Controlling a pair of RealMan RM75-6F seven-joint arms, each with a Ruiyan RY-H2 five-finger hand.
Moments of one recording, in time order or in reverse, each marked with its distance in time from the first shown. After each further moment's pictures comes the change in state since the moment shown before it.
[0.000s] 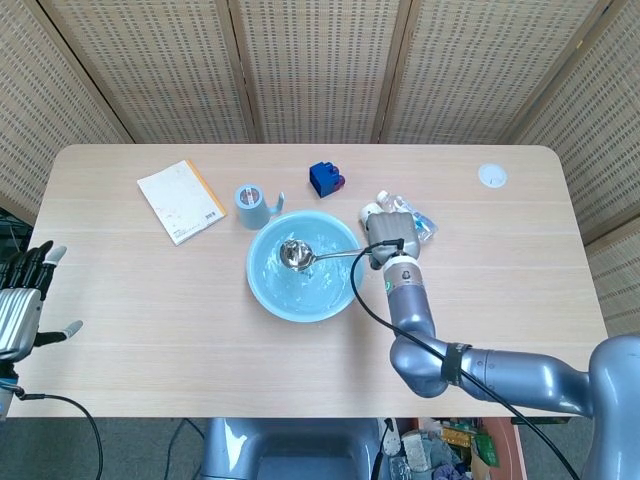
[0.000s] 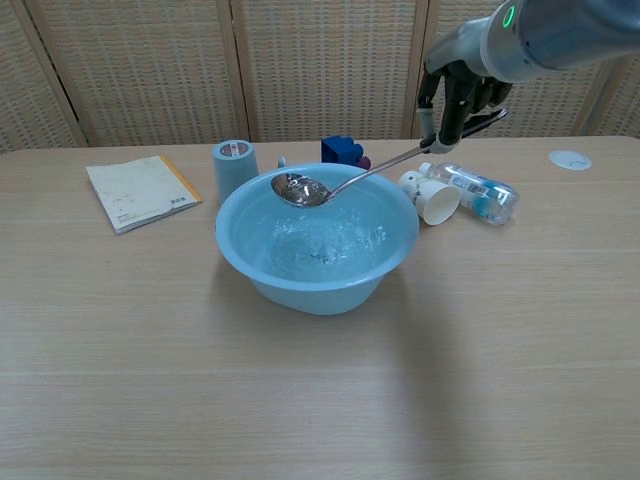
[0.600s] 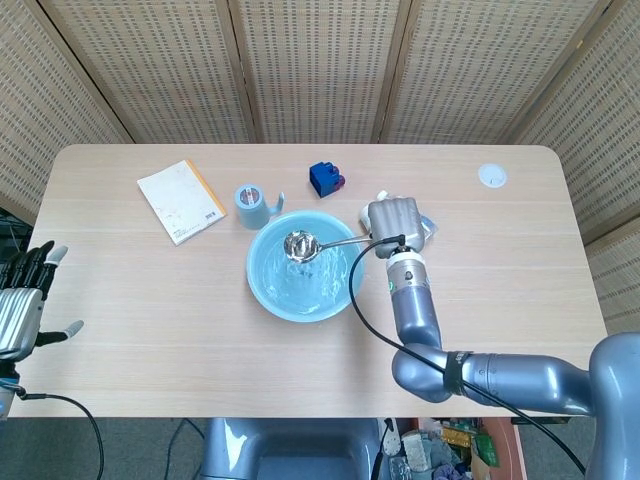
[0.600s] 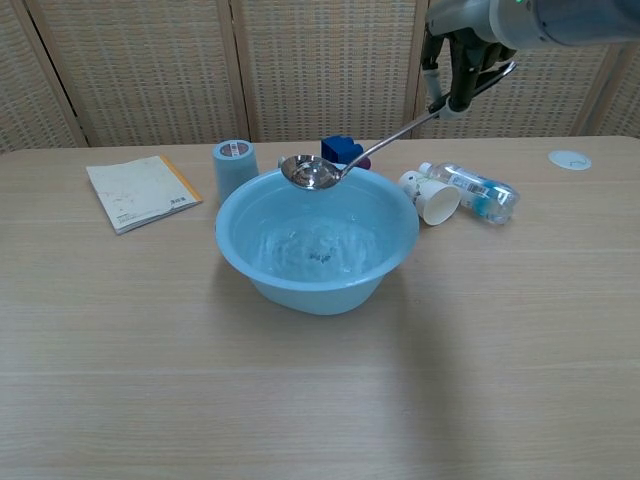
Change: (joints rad) left arm -0.003 -0.004 0.002 -0.001 0.003 -0.003 0.010; right arm 0.034 0.034 -0.084 -0.051 -0.149 0.103 0.007
